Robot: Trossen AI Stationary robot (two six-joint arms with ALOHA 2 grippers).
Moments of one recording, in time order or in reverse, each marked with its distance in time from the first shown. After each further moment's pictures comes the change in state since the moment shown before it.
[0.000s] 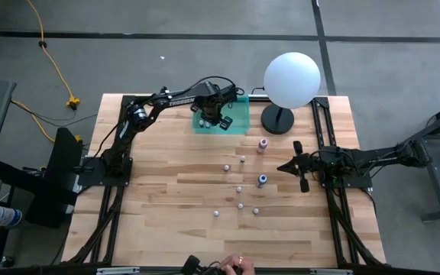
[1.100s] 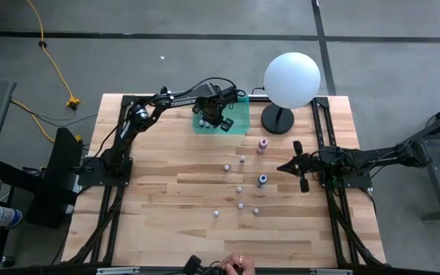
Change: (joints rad) left arm 0.000 0.018 0.001 0.020 0.040 0.026; right arm 0.000 0.000 0.000 0.000 0.000 0.000
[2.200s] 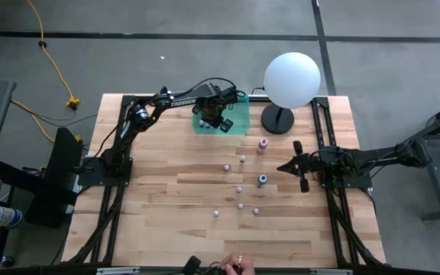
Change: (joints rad) left arm 0.000 0.000 0.000 -0.019 0.030 0.020; right arm 0.000 0.000 0.000 0.000 0.000 0.000
